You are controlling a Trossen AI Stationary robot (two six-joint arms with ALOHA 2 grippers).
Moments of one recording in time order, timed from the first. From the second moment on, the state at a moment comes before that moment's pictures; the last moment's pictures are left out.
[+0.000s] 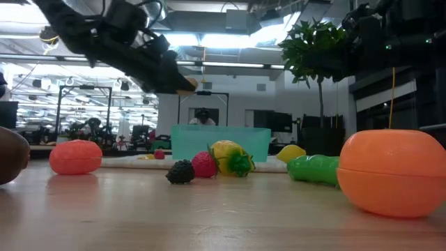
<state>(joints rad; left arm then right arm) 0.41 1.28 0.51 0.51 -0.14 -0.04 -0.12 0.87 0.20 0.64 0.07 -0.06</state>
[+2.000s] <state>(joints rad) 0.53 1.81 1.11 -0.38 -0.05 0.17 -0.15 0.87 0.20 0.60 0.07 -0.06</state>
